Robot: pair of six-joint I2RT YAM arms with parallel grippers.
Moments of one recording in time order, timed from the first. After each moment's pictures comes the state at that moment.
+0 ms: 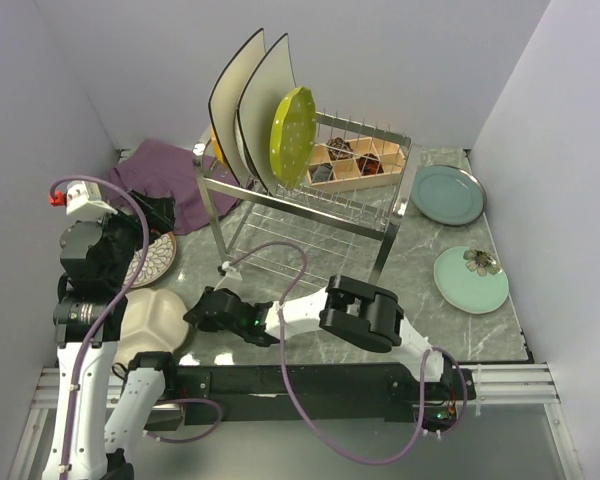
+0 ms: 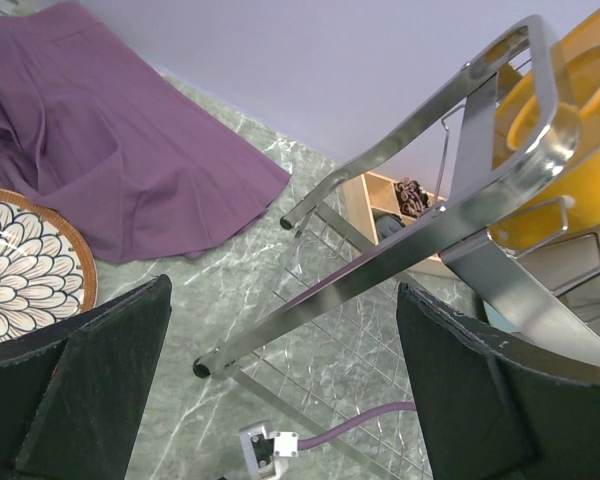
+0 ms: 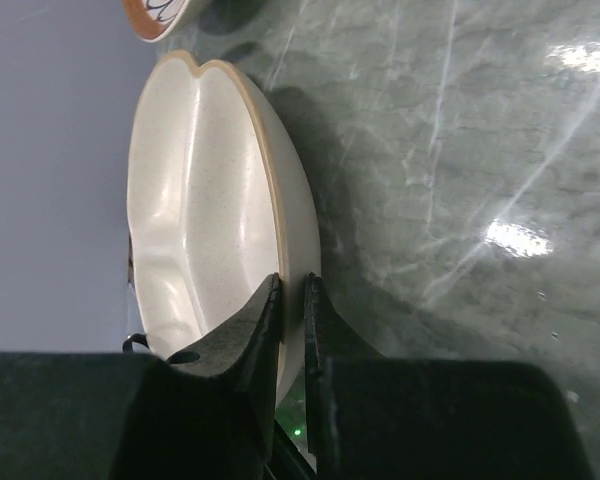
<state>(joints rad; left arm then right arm) 0.01 0.65 0.97 -0.44 0.03 -0.58 1.32 2.21 1.33 0.40 0.27 1.24</state>
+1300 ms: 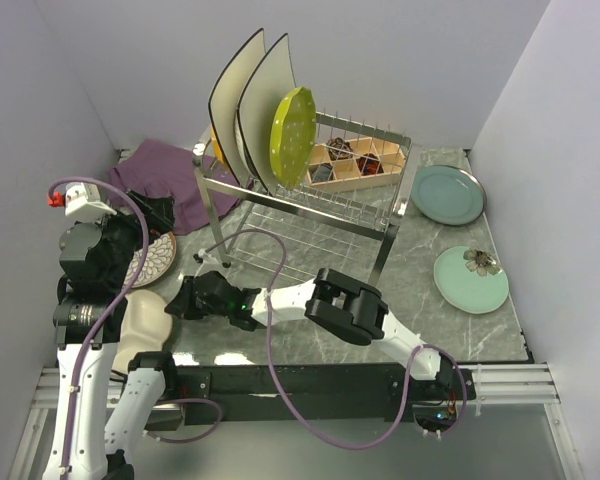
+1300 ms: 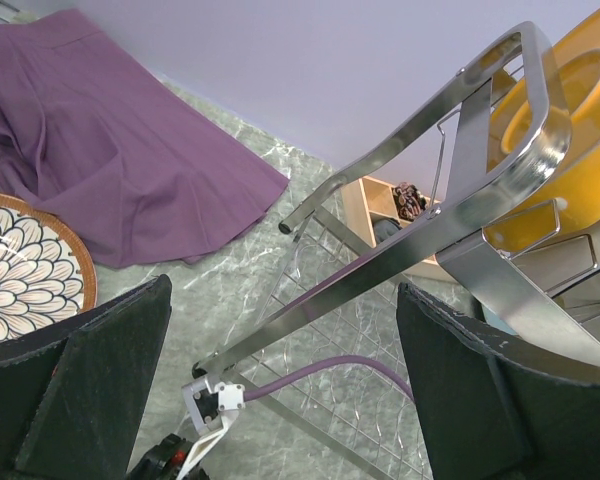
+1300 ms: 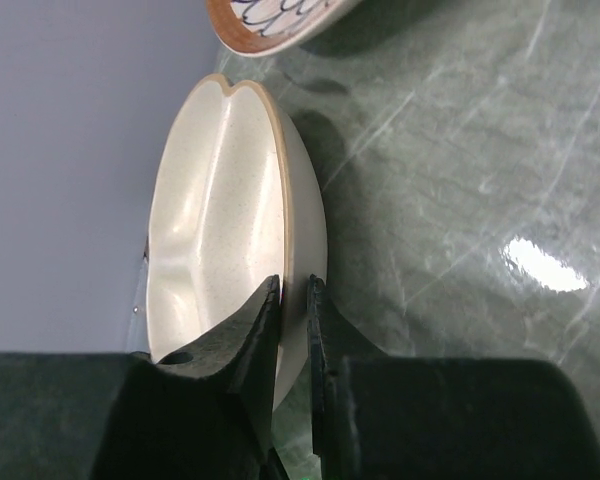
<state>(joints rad) 0.01 0.64 0.97 -0.43 0.02 -0.58 1.26 2.36 1.56 0.46 0.05 1.07</state>
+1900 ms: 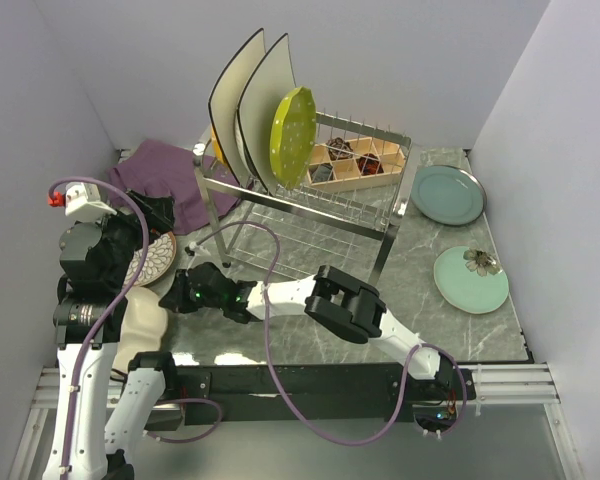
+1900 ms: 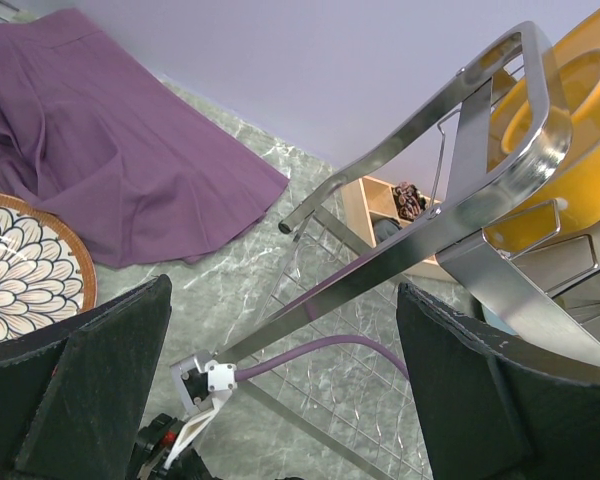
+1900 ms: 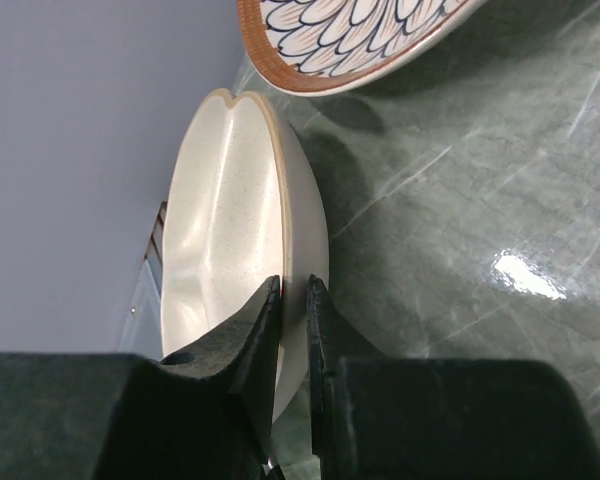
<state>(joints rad) 0.01 0.64 0.97 -0.43 0.03 -0.58 1.24 2.39 1.67 0.39 0.01 0.98</state>
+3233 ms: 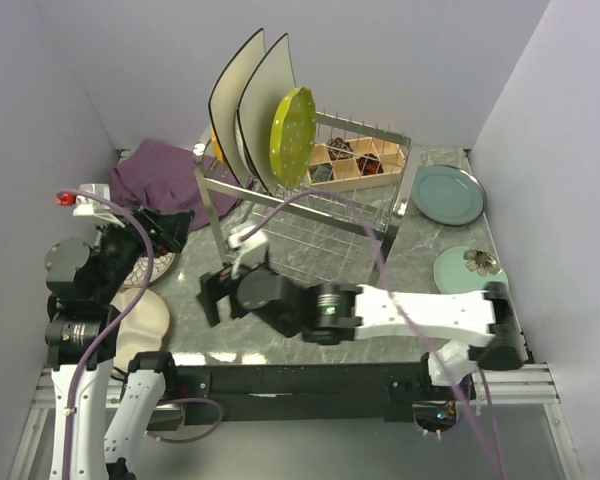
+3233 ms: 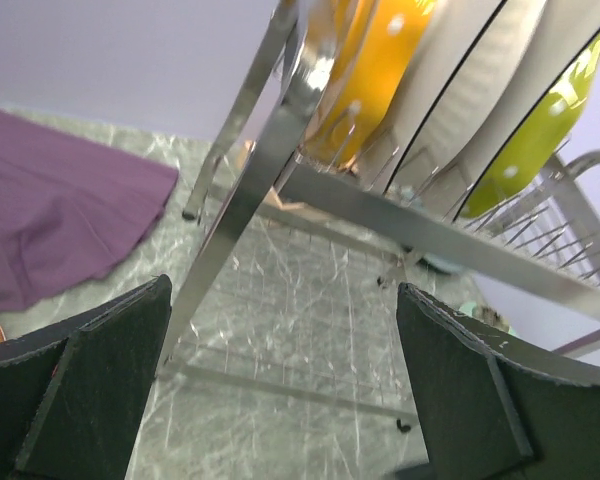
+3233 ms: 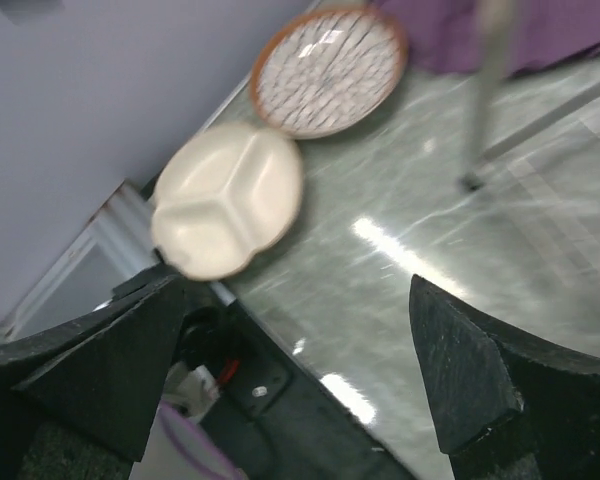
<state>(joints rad) 0.01 0.57 1.01 -0.41 0.35 -0.49 1.46 1.54 1.45 -0.28 0.56 0.55</state>
